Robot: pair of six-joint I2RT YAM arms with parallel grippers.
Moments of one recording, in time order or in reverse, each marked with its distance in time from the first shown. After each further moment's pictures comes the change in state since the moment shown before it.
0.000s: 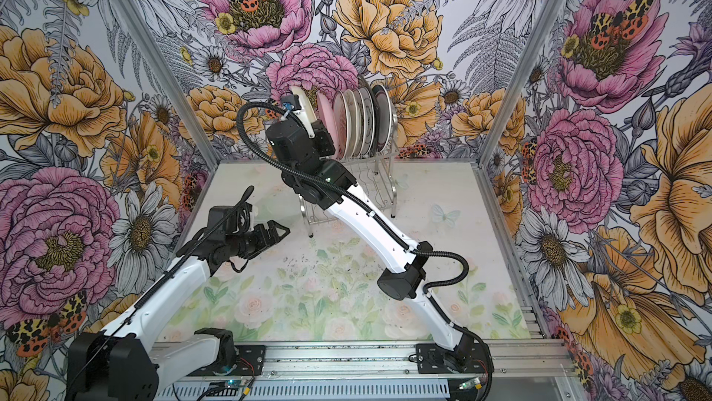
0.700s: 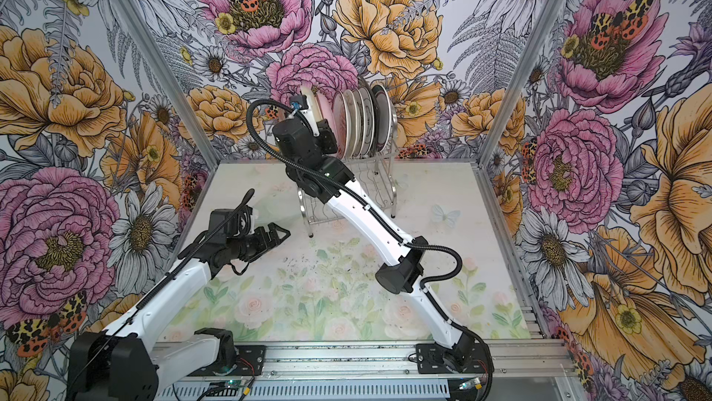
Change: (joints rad) left arm 0.000 -0.006 -0.035 0.024 0.000 -0.019; right arm -0.055 0.058 0.000 0.057 -0.007 0.043
